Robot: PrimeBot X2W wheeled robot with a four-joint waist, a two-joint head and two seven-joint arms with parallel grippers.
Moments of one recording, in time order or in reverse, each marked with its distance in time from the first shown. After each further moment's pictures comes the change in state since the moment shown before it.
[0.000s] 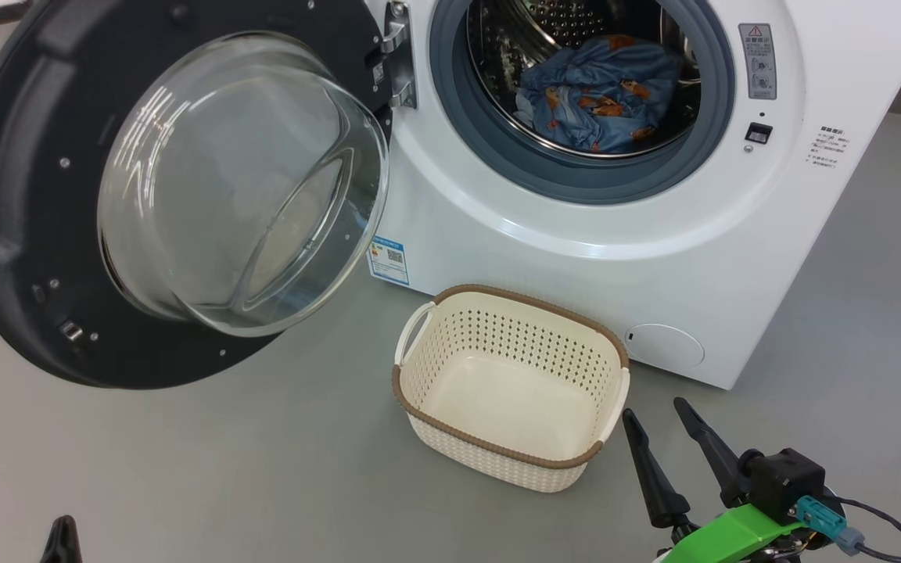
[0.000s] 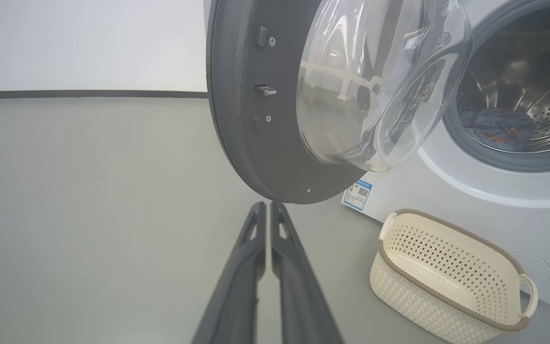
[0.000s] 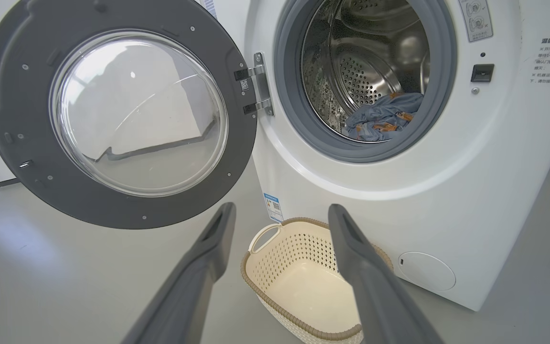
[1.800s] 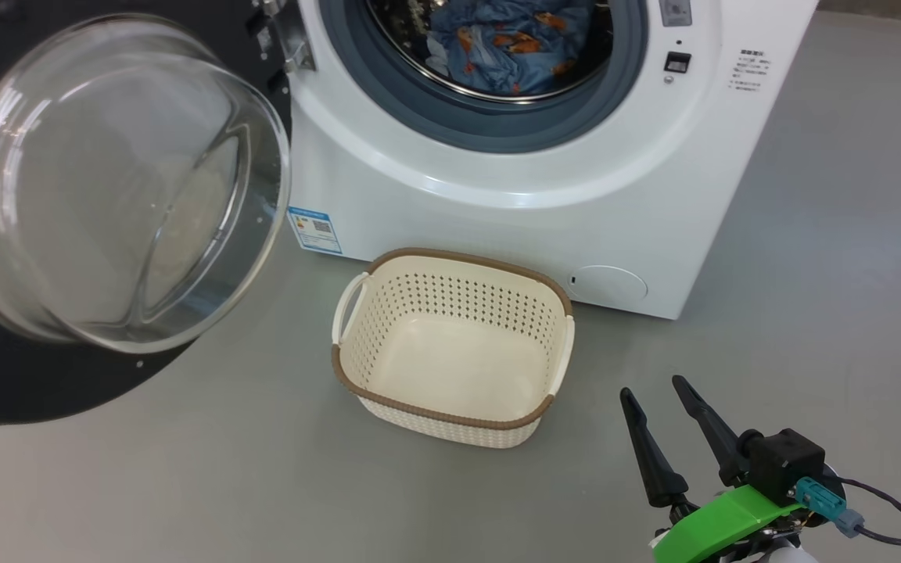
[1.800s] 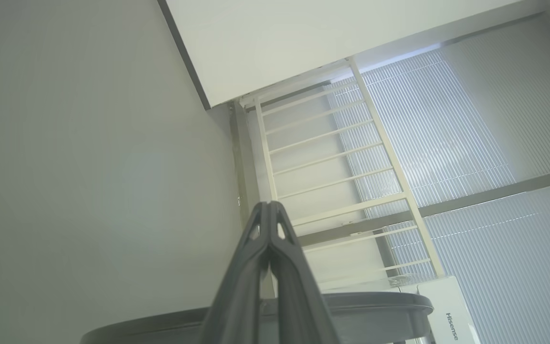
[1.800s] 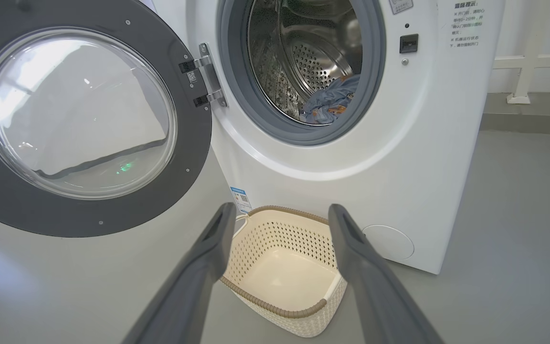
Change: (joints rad) left arm -0.586 0.490 0.268 0.520 -1.311 -0.017 0.363; right arm -0.034 -0.001 0.003 -0.004 -0.003 0.000 0.000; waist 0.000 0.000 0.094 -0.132
